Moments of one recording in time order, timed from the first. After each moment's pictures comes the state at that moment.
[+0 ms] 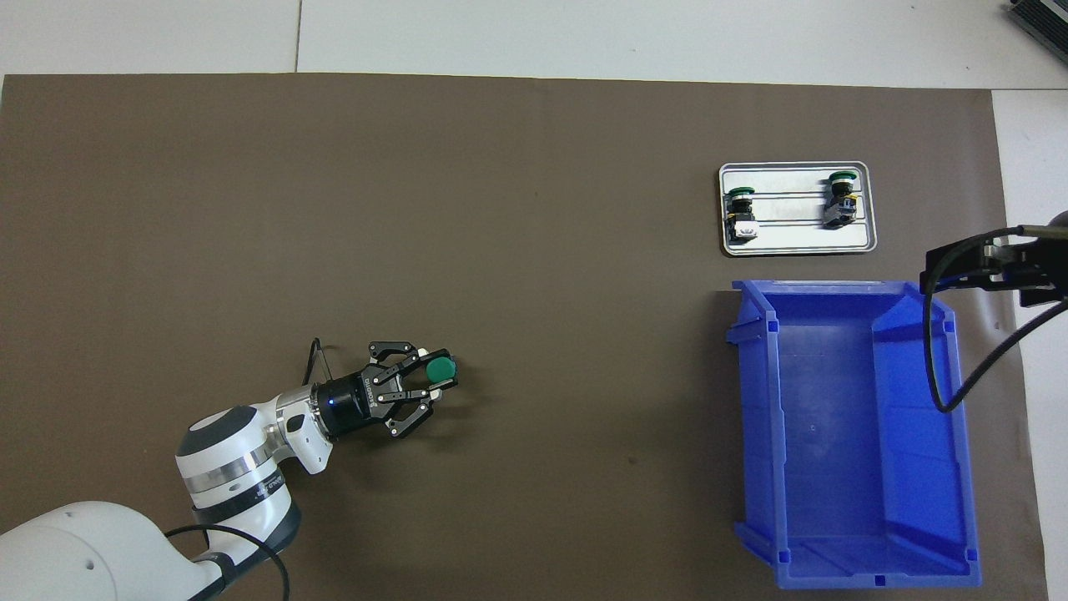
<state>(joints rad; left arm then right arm) -0.18 0.31 0.00 -2.54 -2.03 1.63 2.70 0.09 -0.03 -0.08 -1.58 -0.02 1.52 0.15</state>
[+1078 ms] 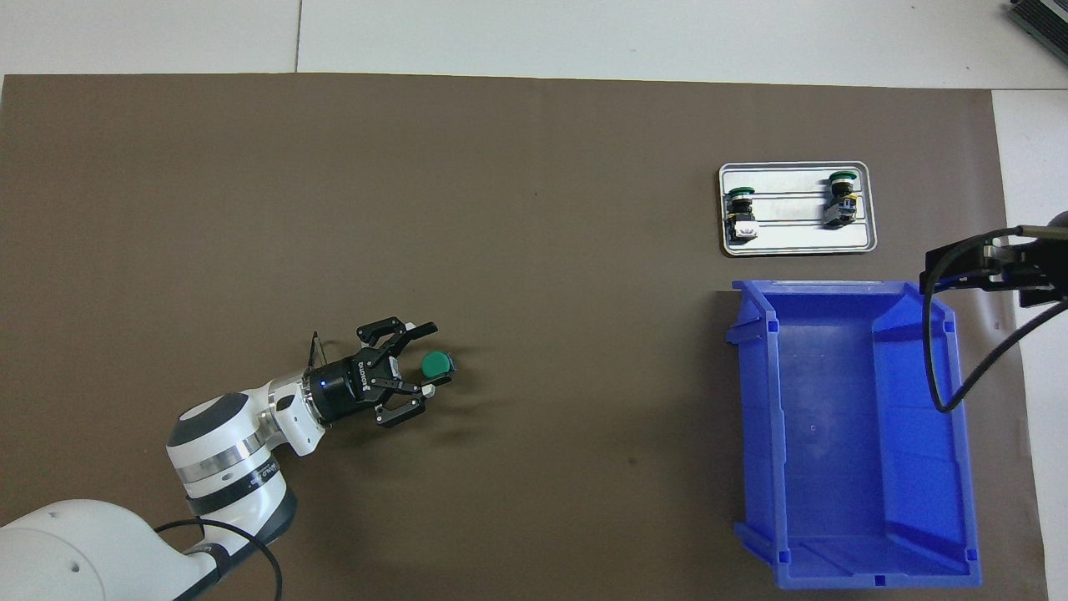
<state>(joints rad) -0.17 0.29 0.01 -2.51 -2.03 1.62 2.54 0.09 -0.03 -0.08 -1.59 -0.02 1.52 0.15</state>
